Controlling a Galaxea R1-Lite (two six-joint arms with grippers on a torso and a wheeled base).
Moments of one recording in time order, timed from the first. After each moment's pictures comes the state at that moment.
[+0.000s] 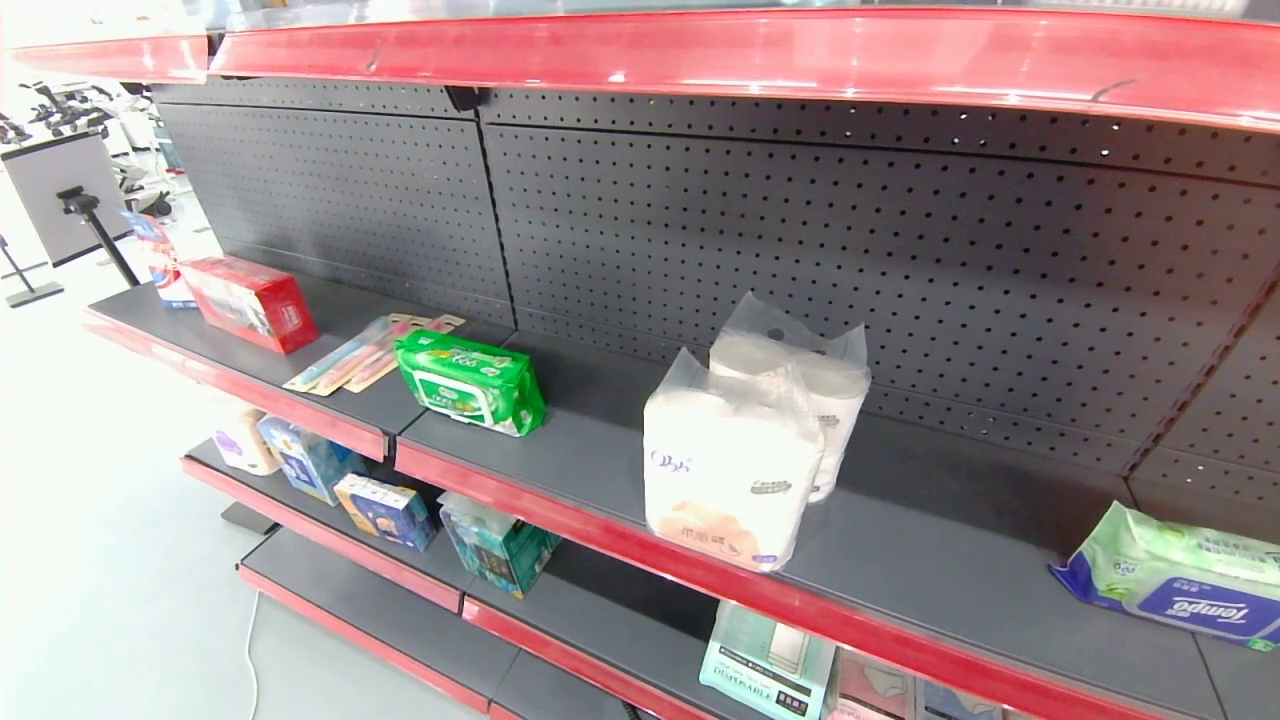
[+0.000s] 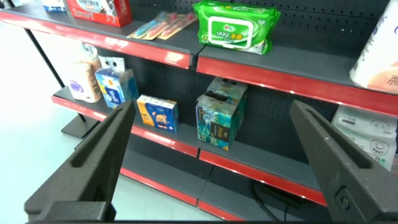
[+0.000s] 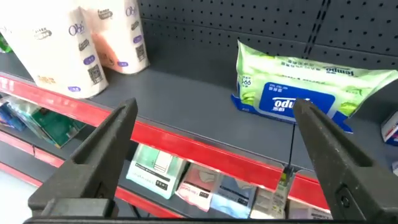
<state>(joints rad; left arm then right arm) 0.00 0.00 0.00 0.00 0.01 0.01 0.00 0.00 0.00 0.00 -0.02 -0.01</state>
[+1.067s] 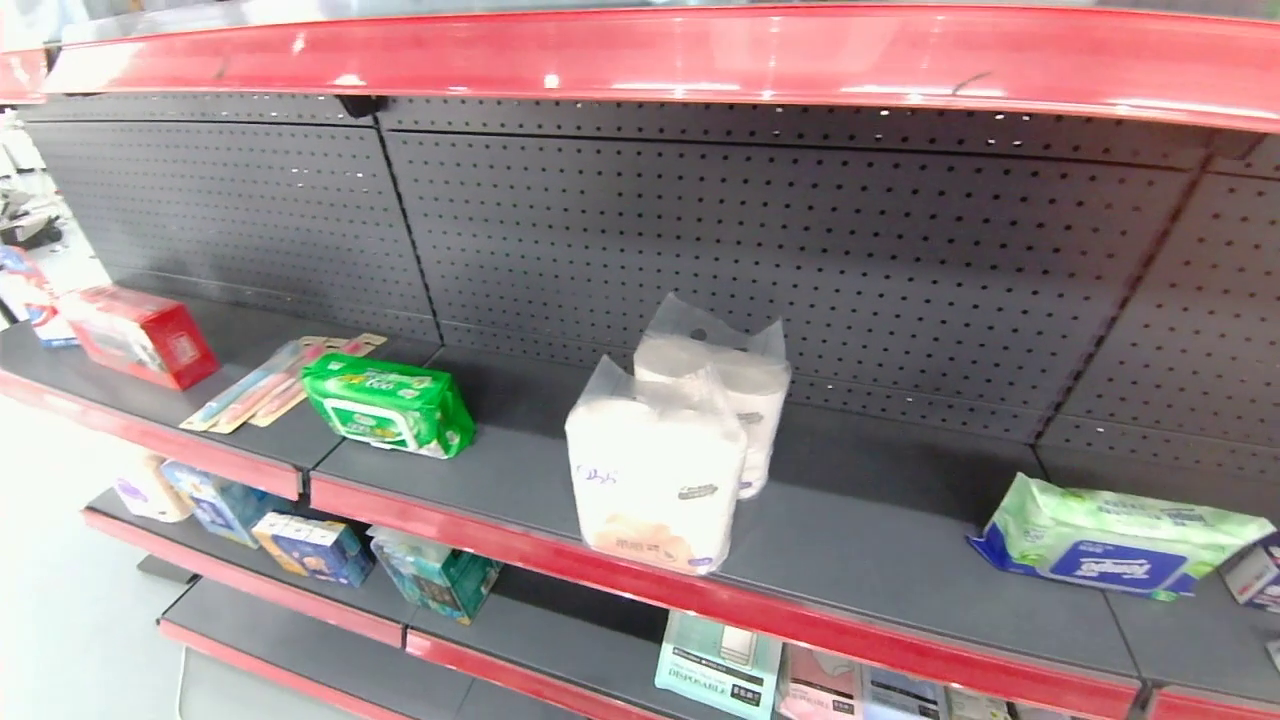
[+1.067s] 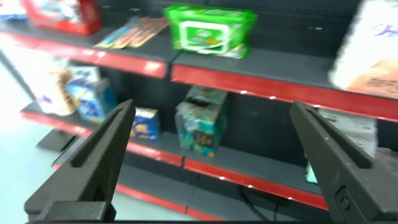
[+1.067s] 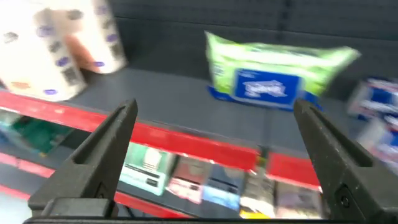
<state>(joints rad) 0.00 0.00 0.00 0.00 0.01 0.01 0.00 0.00 0.00 0.00 -0.03 0.01</state>
